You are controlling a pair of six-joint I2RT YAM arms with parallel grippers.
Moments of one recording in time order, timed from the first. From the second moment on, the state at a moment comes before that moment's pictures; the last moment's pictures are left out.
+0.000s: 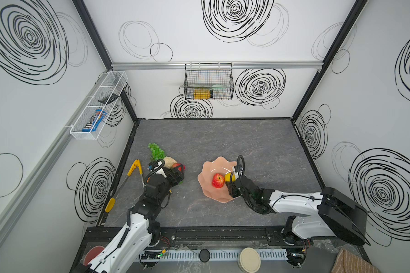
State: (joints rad) left arm -0.29 0.65 0.22 0.07 -0.05 -0.80; right arm 0.99 1.35 0.45 0.20 0.38 0.55
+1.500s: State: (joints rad) left arm -0.30 0.84 0.32 0.02 -0.07 -0.80; right arm 1.00 0.99 0.48 0.04 0.41 0.53
